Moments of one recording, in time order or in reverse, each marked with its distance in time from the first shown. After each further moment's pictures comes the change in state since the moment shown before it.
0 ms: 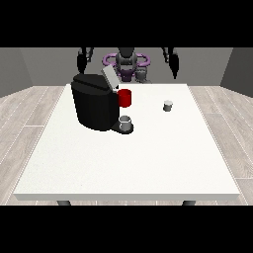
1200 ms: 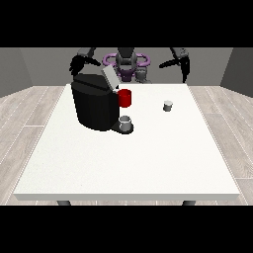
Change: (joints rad) left arm -0.141 0.192 0.129 0.152 0.015 -0.209 -0.086; right arm -0.030 0.055 -0.059 0.009 -0.011 -0.105 -0.103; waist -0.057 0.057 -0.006
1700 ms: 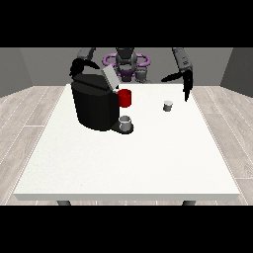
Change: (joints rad) left arm -0.162 0.081 0.054 0.275 -0.054 -0.018 -0.023; right arm -0.077 -0.001 0.040 -0.018 0.002 -0.004 0.026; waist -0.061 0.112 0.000
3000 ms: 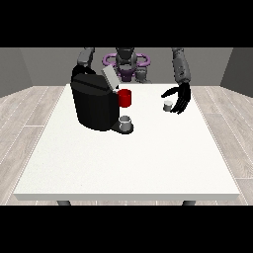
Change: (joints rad) left arm -0.185 0.022 -0.119 0.407 -0.330 0.123 -0.074; right arm -0.104 -0.005 -0.013 0.152 0.042 -0.060 0.041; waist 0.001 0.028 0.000
